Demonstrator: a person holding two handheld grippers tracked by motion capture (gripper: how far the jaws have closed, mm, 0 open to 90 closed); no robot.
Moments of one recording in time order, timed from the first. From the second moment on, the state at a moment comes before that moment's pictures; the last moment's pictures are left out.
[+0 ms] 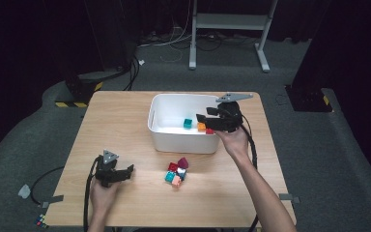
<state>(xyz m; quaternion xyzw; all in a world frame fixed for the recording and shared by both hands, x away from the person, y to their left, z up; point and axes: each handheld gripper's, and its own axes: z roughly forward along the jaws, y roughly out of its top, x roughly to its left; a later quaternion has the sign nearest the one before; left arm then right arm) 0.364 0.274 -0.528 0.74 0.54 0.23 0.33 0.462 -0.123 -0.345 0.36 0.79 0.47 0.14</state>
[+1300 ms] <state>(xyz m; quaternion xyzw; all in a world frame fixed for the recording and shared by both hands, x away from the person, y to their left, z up) 0.363 0.274 -0.528 0.74 0.54 0.23 0.33 0.405 -0.125 -0.429 0.35 0.80 0.47 0.11</state>
